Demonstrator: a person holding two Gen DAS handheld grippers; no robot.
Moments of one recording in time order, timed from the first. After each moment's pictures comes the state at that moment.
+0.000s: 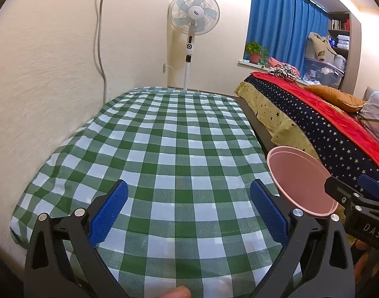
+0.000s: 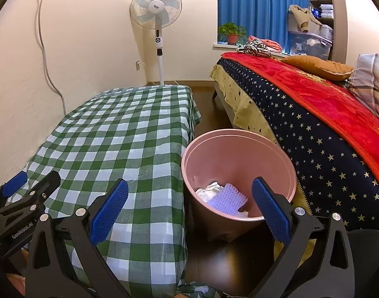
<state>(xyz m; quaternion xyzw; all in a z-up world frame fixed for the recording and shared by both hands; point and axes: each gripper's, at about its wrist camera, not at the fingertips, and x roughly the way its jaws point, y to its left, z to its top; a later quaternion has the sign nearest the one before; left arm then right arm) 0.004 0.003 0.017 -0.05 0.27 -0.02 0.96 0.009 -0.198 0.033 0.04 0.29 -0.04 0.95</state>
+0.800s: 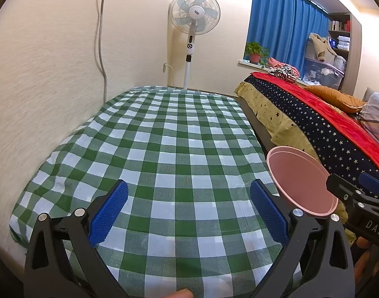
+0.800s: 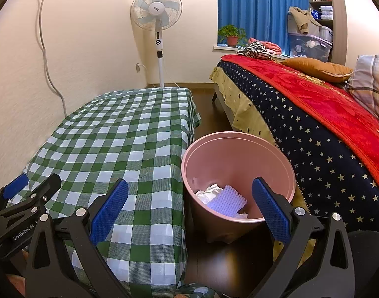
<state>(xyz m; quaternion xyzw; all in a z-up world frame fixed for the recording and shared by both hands) 0.004 0.003 0.013 -0.06 0.28 -0.03 0.96 0.007 -0.198 0.034 0.04 0.29 -0.04 0.96</state>
